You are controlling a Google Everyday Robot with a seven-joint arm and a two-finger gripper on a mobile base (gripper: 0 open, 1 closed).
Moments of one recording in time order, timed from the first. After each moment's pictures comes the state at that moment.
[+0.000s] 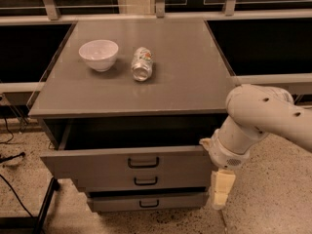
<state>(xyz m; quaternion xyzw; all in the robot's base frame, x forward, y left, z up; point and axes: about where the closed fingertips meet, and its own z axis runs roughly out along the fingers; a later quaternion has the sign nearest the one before) 0.435 -0.156 0.682 -0.70 0.70 0.09 0.07</state>
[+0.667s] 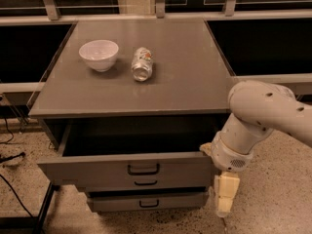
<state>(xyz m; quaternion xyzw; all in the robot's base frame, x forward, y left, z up) 0.408 -0.156 0.691 -0.70 0.70 0.15 0.04</state>
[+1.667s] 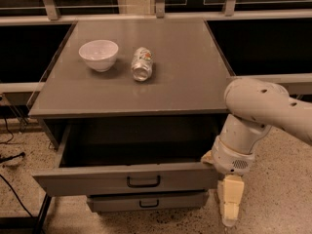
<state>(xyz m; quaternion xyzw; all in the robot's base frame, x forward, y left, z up) 0.376 -0.158 0.697 -0.69 0.69 0.20 -0.03</state>
